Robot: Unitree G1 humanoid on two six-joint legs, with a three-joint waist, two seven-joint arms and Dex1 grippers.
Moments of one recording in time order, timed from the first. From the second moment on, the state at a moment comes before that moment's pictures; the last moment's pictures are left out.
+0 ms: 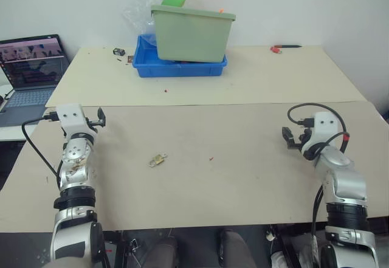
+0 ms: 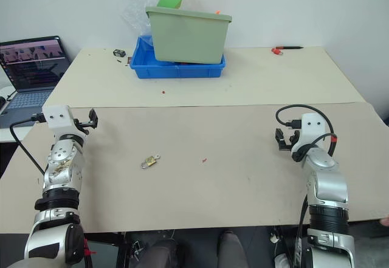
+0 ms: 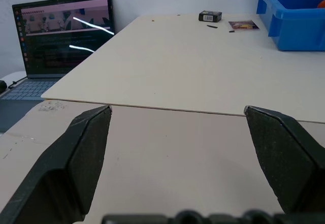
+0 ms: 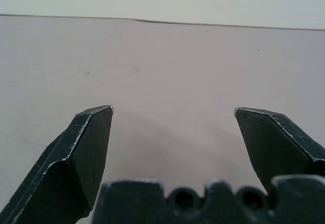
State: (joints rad) left arm -0.53 0.42 0.35 0.52 -0.16 0.02 -0.03; right arm -0.36 -0.48 -0.27 0.07 0.20 0.57 0.18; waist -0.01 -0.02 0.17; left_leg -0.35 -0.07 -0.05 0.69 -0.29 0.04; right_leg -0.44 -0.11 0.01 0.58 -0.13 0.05
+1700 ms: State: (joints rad) left arm -0.18 0.62 -0.02 0.08 -0.25 0.16 -0.91; right arm -0.54 -0.56 0.17 -0.23 0.46 0.73 0.95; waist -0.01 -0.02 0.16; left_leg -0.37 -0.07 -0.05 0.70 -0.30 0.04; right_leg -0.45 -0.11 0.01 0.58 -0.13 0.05
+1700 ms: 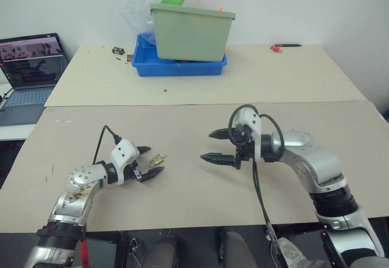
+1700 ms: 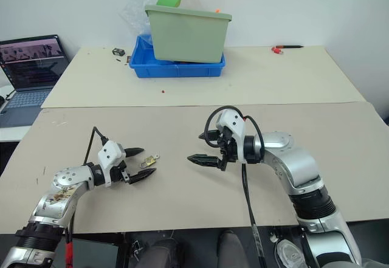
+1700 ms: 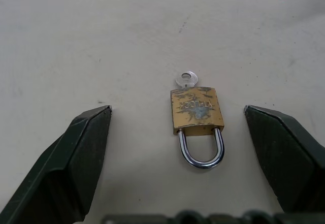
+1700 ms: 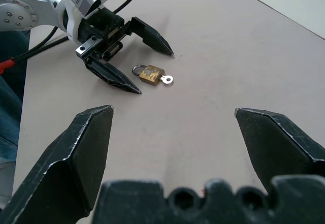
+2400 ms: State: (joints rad) left arm -0.22 0.54 -0.12 -0.07 -0.07 0.03 -0.80; right arm -0.54 -0.56 0.15 -0.23 0.47 0.73 0.91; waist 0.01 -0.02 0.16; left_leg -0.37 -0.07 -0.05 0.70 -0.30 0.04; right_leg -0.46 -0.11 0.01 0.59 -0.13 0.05
